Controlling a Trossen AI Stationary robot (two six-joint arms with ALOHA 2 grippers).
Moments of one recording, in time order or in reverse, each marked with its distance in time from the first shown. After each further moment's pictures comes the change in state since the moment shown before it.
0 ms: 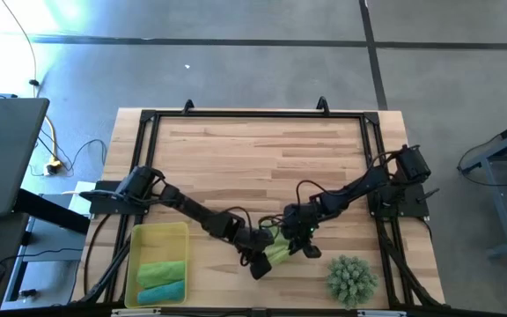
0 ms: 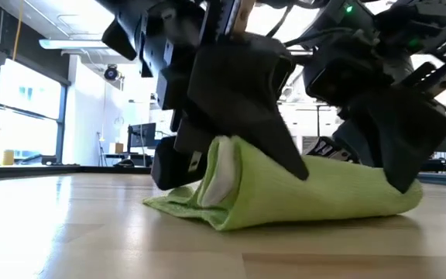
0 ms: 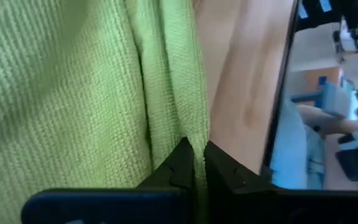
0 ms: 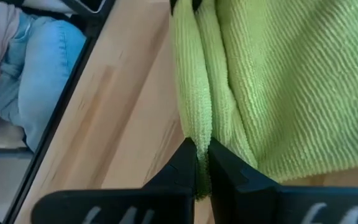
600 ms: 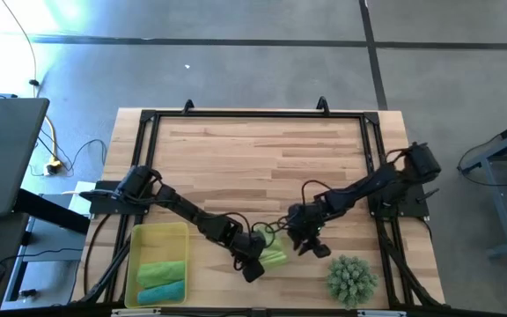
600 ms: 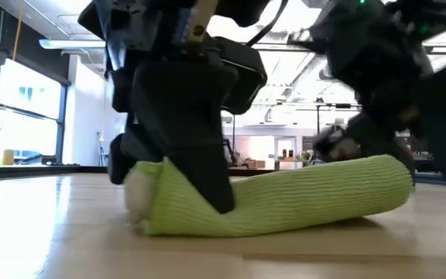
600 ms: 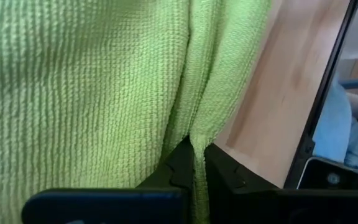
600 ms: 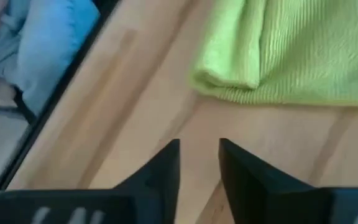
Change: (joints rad) left arm -0.007 -0.002 0.003 -0.212 -0.055 -0.023; right arm 0.018 -0.073 -0.010 -0.083 -0.001 -0.143
